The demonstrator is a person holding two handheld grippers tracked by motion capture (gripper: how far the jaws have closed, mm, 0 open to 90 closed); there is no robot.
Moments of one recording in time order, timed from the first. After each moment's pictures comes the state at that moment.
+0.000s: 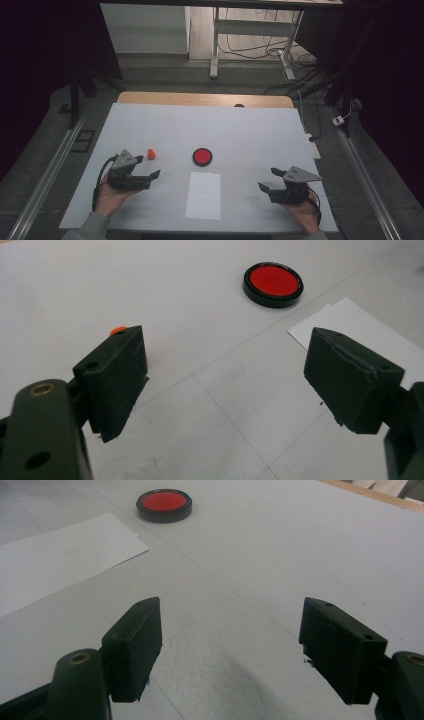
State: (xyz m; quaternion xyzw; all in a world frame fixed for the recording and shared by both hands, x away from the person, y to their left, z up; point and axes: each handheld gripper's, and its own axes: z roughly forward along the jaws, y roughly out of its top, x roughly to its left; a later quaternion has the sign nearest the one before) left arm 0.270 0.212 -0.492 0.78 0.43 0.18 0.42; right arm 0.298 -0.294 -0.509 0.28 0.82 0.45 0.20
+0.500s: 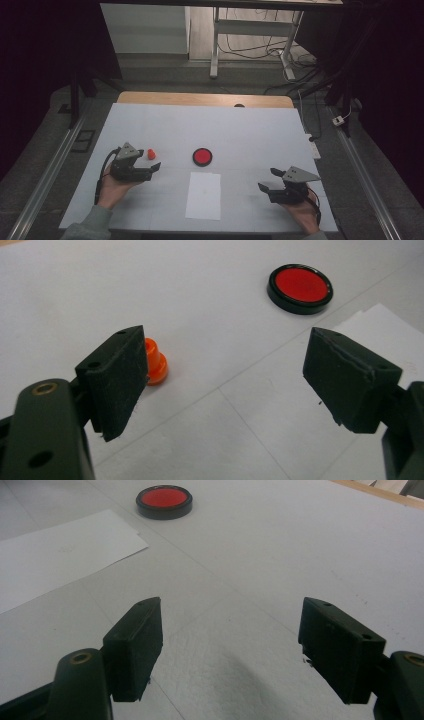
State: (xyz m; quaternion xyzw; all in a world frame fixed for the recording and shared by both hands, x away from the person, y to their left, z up) left arm 0.297 0.213 -0.493 0.78 0.44 0.18 0.40; right arm 0.298 -0.293 -0.509 0.28 0.82 0.45 0.20
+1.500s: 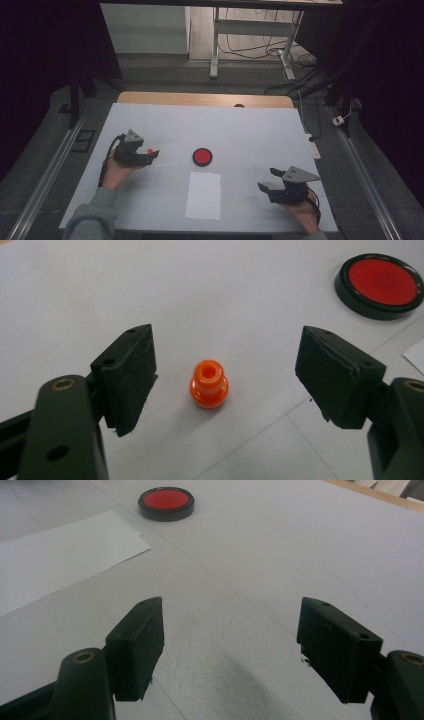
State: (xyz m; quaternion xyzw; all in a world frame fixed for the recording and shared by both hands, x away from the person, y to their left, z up) left arm 0.349 0.222 -0.499 0.79 0.46 0.19 0.35; right arm 0.297 -0.292 -0.508 0.28 0.83 0.45 0.20
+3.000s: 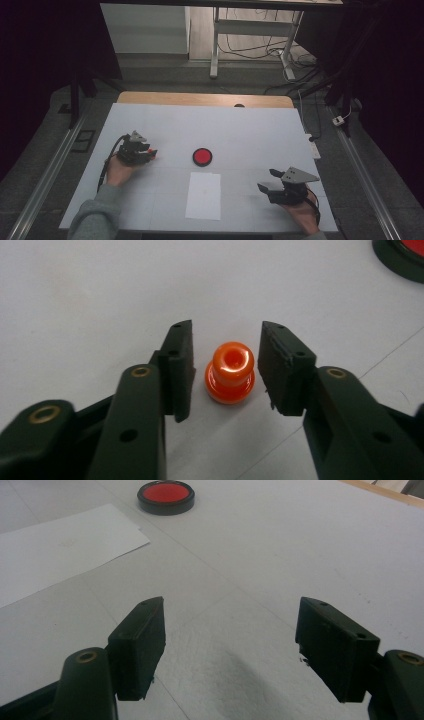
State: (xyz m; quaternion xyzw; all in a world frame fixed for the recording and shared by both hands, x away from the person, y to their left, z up) left arm 0.363 0.226 -0.525 0.81 0.45 0.17 0.33; right arm 0.296 -0.291 -0.510 0.28 0.83 0.44 0.20
